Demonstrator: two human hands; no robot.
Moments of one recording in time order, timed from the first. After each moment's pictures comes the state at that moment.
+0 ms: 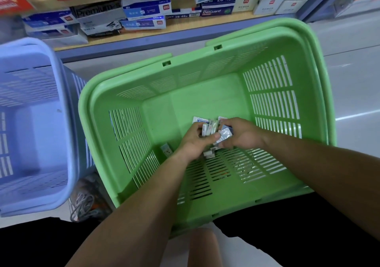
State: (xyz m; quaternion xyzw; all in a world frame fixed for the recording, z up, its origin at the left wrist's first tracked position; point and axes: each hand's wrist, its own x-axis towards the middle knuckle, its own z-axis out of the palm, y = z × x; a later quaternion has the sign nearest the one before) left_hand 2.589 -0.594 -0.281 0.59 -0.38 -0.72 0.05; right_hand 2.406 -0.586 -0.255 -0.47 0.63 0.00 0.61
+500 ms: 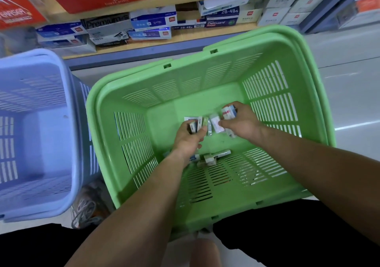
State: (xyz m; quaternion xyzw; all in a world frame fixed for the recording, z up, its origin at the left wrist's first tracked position) left_hand 2.598 -0.621 -0.267 0.66 -0.30 -0.68 0.12; right_hand 2.414 -0.625 -0.251 -0.36 0.75 -0.15 0.54
